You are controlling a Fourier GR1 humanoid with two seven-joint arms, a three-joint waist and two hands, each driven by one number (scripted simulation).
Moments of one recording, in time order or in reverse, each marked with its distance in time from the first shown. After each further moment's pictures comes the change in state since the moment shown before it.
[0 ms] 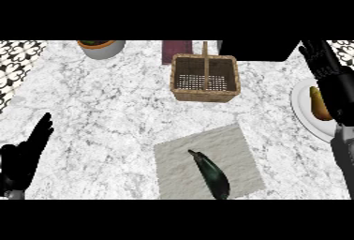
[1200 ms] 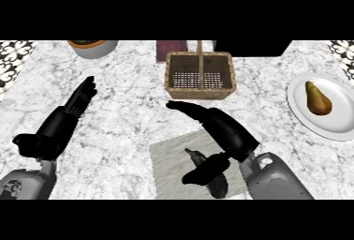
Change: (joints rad) left arm -0.226 -0.078 -0.112 -0.139 0.007 -0.135 -0.061; right arm -0.045 0.246 0.509 -0.107 0.288 0.130 0.312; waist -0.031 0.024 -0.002
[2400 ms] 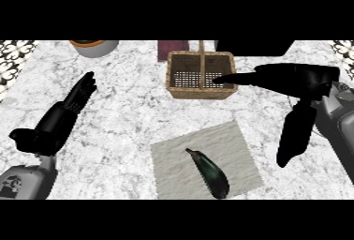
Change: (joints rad) left arm -0.026 -0.036 0.052 0.001 -0.031 -0.053 0.020; right arm -0.338 -0.333 -0.228 0.057 -0.502 0.717 0.476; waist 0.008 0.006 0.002
